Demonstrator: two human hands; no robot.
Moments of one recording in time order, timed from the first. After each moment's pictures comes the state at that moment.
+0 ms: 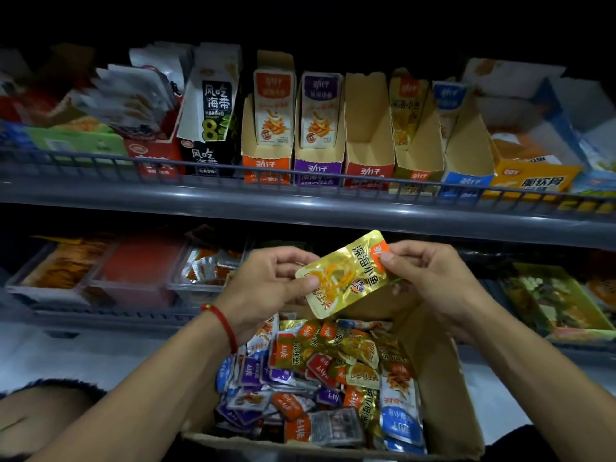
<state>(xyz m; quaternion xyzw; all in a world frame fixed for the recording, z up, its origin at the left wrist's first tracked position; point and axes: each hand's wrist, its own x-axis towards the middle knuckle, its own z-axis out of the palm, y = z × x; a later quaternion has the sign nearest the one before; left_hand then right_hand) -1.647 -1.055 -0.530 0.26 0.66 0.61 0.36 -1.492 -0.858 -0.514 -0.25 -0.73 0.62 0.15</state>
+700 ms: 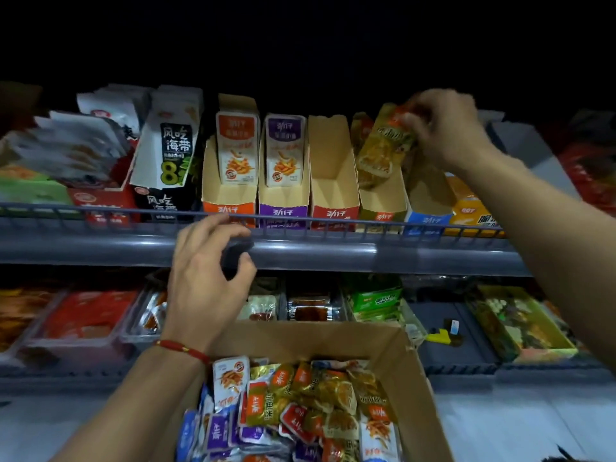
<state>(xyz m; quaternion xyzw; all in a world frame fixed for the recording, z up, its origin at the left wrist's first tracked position) -1.695 -1.032 -0.504 0.36 0.82 0.42 -0.16 -1.590 -0.704 -0.368 -0.22 -0.91 0.04 0.34</state>
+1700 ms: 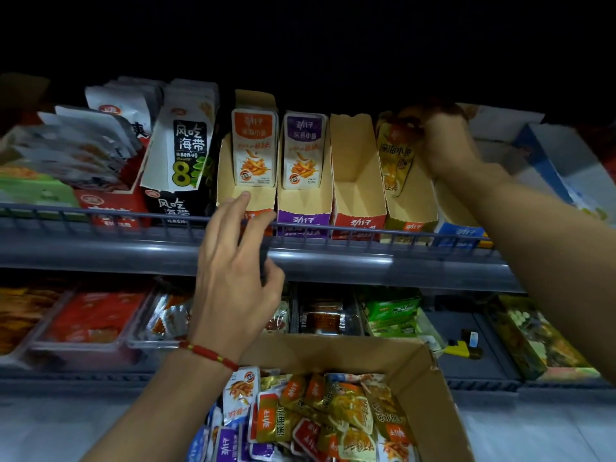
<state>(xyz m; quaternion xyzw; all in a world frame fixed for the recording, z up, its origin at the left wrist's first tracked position) -1.705 -1.014 -0.505 0.41 0.81 0.38 -0.18 -1.649 -0.672 -0.399 -0.22 -0.92 0.05 0.31</state>
